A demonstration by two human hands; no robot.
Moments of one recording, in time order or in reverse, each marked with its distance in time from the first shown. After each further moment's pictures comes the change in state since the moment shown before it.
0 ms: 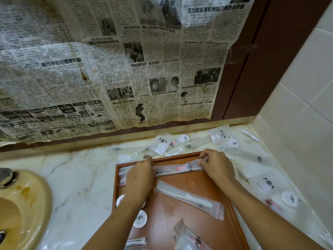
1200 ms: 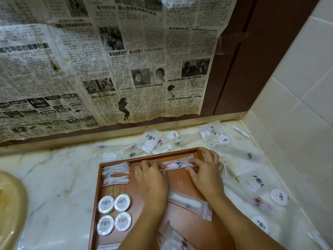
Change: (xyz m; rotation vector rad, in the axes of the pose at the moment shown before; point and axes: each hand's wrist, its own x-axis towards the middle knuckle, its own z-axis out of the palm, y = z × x) left_hand -0.016 0.072 0.053 -0.200 0.126 -0.256; right_hand -0.022 0.033 0.036 -0.056 0.208 -0.181
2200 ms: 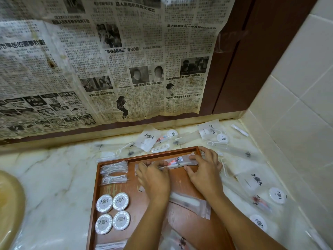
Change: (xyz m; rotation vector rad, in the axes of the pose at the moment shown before) left_hand -0.001 0.017 0.009 -0.265 -0.009 -0.234; right_hand 0.001 0.000 0.000 0.001 0.018 0.028
